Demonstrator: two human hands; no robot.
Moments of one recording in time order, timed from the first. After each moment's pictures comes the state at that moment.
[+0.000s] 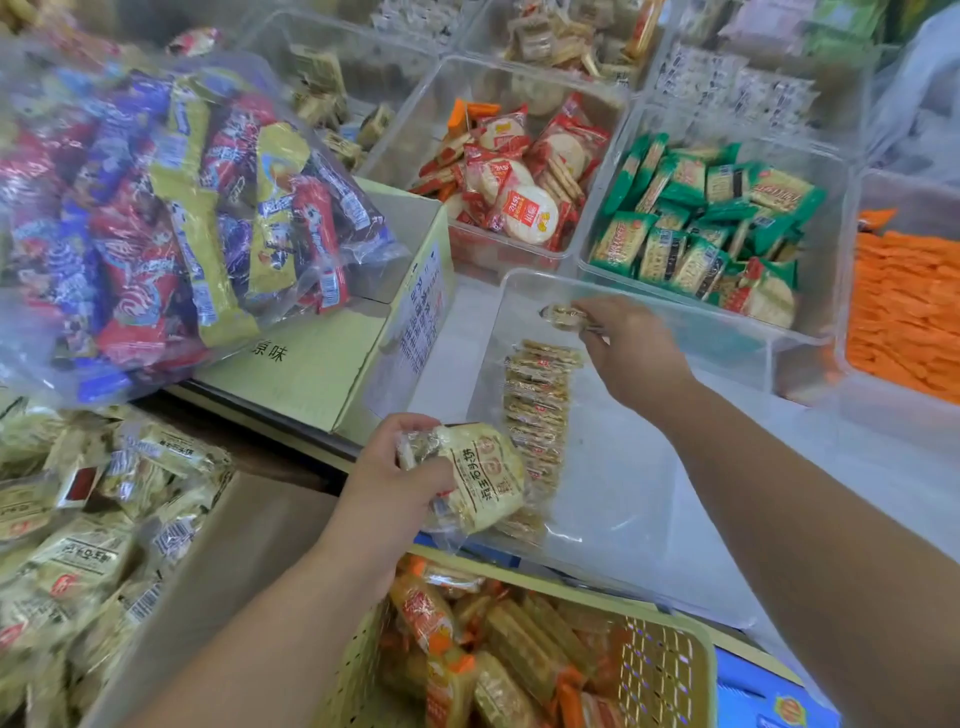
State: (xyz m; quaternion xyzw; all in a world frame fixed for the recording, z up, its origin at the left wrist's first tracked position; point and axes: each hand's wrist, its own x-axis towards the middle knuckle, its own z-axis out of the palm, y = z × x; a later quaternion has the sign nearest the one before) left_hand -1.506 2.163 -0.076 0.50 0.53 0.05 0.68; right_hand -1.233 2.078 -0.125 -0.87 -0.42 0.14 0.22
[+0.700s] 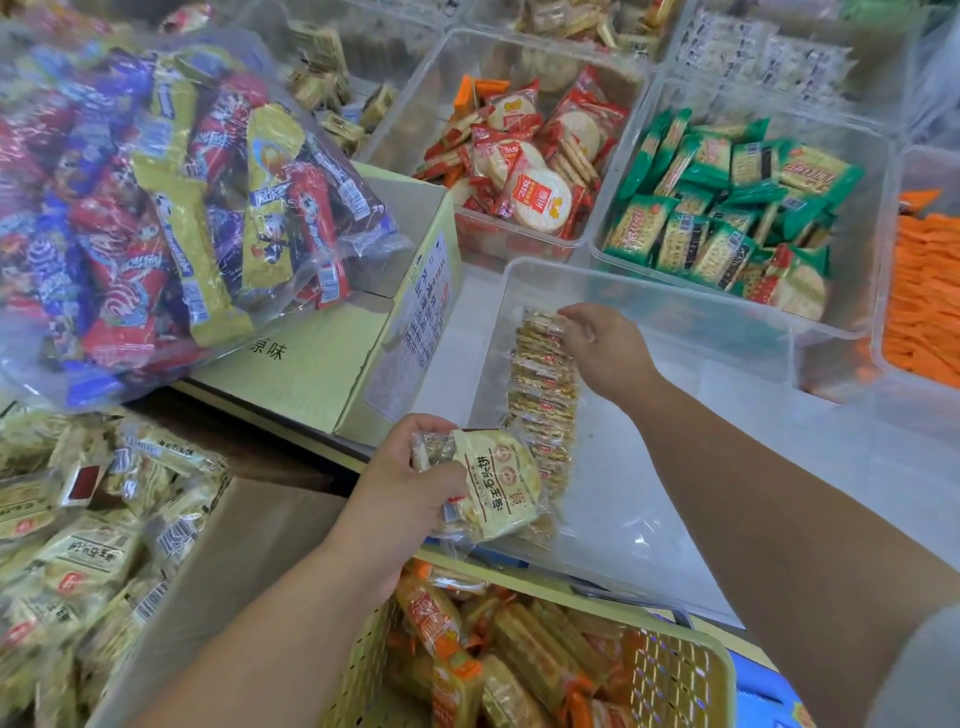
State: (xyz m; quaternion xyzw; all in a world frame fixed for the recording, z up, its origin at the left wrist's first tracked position) left_hand -1.505 2.171 -0.087 0.52 0.50 -0.02 0.69; right_hand -1.233 2.112 -0.182 -0.87 -0.30 0.25 0.29
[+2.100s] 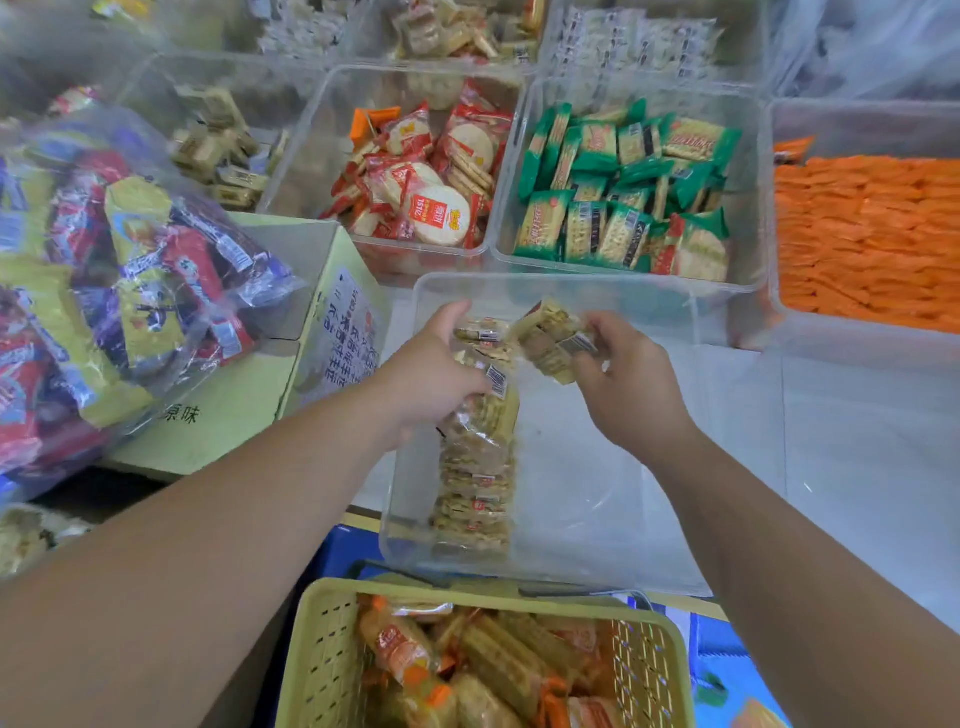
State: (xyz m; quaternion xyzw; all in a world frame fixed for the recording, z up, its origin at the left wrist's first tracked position) left_hand -1.358 2.198 -0.082 0.76 0.35 -0.13 0.53; right_hand -1.257 2.012 -0.117 -0.86 -0.23 0.16 0.43
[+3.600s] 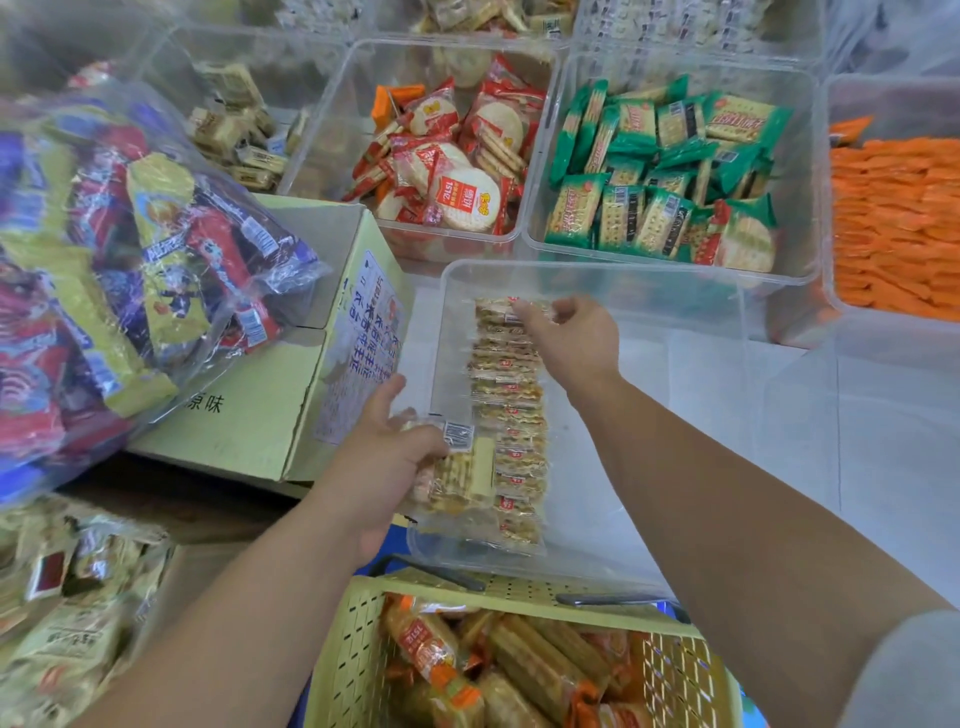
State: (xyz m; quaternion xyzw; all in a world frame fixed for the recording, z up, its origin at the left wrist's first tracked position) left_hand -1.450 2.192 -0.086 0.52 0.52 -0.03 0.68; right_hand -1.242 2.109 -0.183 -0.87 -0.04 0.23 0.44
